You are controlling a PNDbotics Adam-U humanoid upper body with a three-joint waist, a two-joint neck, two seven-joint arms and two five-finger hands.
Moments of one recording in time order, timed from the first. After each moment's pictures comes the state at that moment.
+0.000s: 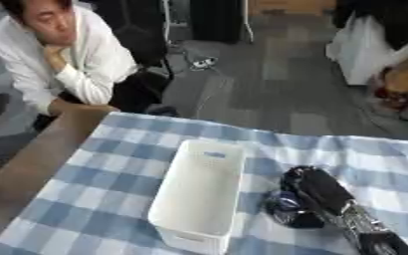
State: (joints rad) left arm -0.42 0.35 -0.16 -1.98 -0.35 -0.24 0.55; right arm -0.93 -0.41 0.03 -0.62 1.47 -0.66 -0.56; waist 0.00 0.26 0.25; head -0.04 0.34
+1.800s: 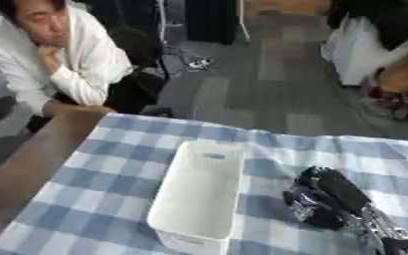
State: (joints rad) left arm -0.41 0.35 -0.16 -1.98 -0.35 -0.24 0.55; right arm -0.91 -0.50 0.12 -0.76 1.08 -0.78 -0.44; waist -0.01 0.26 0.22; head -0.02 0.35
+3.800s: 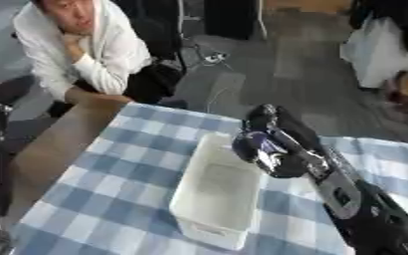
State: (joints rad) left arm -0.46 0.35 -0.18 -1.98 -0.35 -0.24 0.51; right arm -1.04 -0.40 0.29 -1.05 0.52 -0.86 -0.06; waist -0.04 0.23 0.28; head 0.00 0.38
